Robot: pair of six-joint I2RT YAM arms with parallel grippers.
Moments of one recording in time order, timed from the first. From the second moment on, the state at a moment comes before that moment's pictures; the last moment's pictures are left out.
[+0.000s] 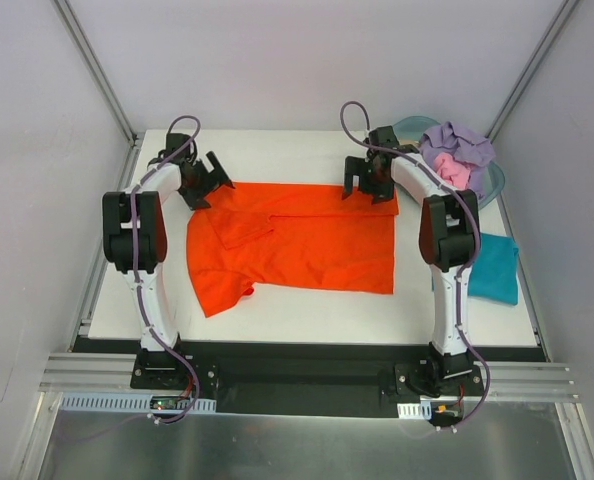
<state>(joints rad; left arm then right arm) 0.03 2.10 1.55 -0.46 0.31 -0.61 0.27 2.27 1.89 -0.72 -0.14 0.29</state>
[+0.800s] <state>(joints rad) 0.03 0.90 0.75 -0.72 0.13 -0.71 0.25 1.04 0.89 -0.39 0.26 0.42</state>
